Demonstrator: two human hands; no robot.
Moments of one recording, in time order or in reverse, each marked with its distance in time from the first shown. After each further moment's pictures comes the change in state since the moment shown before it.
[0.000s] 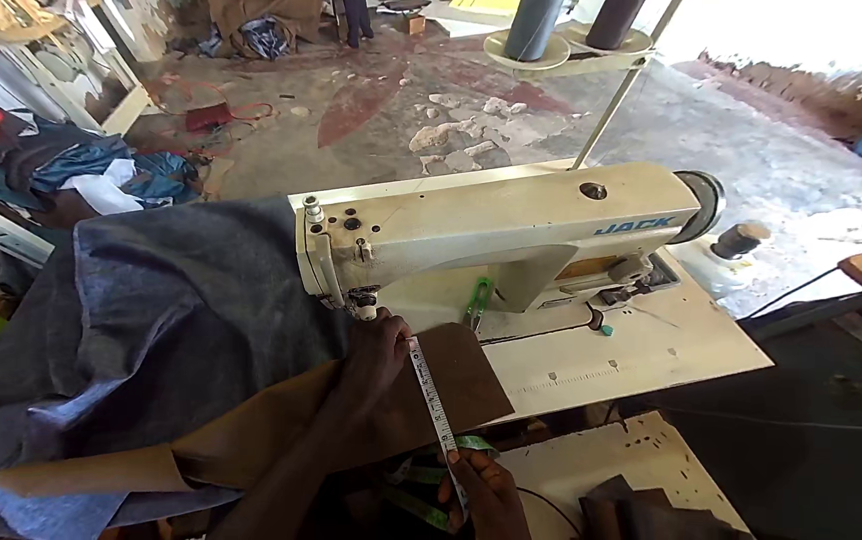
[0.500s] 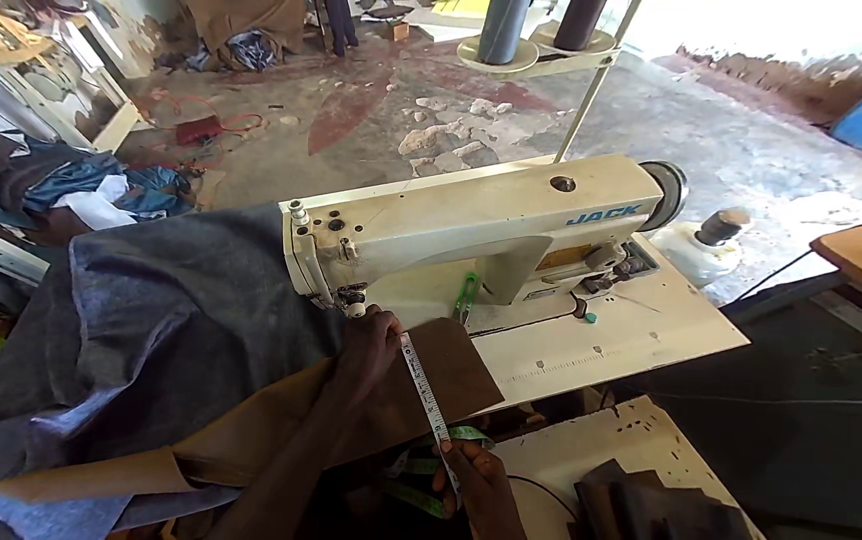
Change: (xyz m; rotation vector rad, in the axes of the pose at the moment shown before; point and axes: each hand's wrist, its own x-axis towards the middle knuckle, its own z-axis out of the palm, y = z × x) left_hand 0.005 0.005 -0.007 0.024 -0.079 -0.056; right_hand 0.004 0.012 -0.004 -0.001 -0.004 -0.037
